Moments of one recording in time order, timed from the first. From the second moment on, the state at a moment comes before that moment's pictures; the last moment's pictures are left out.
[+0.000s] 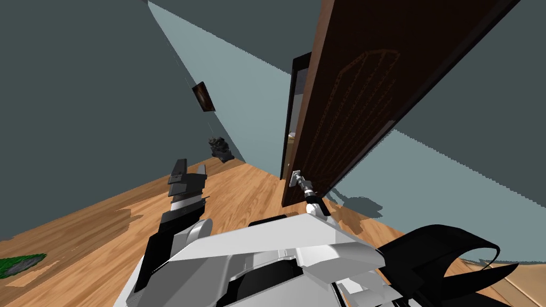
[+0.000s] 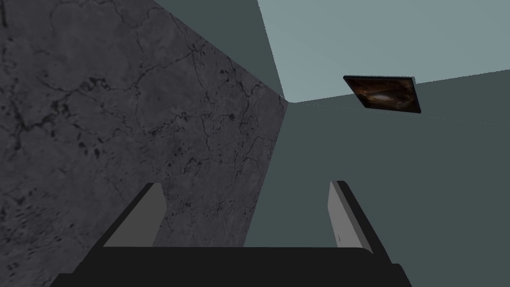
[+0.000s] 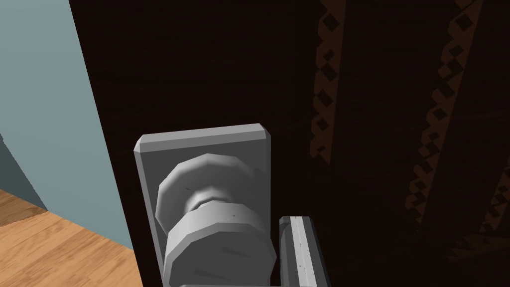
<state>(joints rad) 0.35 -0.35 0.09 -1.55 -0.82 -0.42 -1.11</state>
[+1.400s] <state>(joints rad) 0.36 -0.42 0.15 -1.56 -0.81 -0.45 -1.16</state>
